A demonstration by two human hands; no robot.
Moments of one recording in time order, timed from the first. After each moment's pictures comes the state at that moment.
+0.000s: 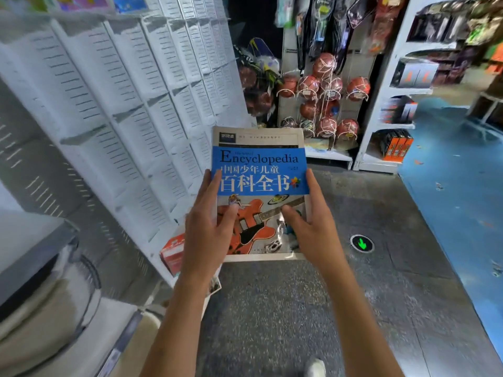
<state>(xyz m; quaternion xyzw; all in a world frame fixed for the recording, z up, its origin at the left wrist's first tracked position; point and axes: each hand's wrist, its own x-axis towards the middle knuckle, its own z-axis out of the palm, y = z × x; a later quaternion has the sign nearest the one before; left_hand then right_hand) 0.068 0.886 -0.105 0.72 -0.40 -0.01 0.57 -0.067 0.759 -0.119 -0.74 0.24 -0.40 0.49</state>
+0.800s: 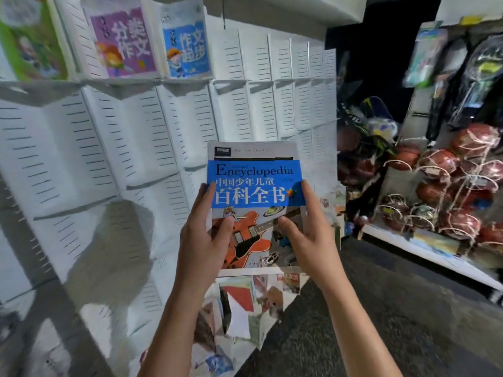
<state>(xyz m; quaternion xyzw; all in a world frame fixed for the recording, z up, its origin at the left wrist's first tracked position) 0.316 0.551 -0.052 0.75 -0.22 0.19 0.59 0.263 0.372 -0.058 -0.80 -0.02 -0.34 0.50</state>
